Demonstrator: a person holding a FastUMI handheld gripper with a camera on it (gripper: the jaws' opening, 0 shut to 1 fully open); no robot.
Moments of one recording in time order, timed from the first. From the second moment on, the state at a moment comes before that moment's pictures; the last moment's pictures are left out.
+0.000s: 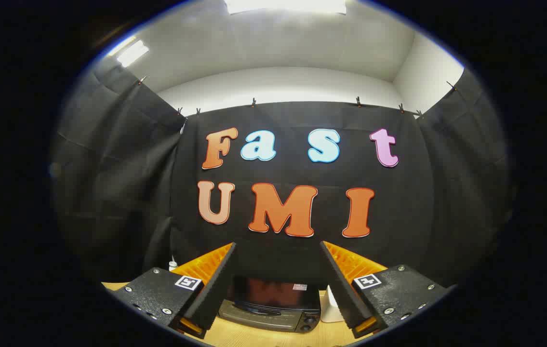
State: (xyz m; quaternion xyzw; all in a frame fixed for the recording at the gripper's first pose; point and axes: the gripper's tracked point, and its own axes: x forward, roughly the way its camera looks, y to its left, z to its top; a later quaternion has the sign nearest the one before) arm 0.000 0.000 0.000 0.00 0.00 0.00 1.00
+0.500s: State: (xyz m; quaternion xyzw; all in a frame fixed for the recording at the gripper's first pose) arm 0.010 -0.002 -0.011 0.01 0.01 -0.01 1.00
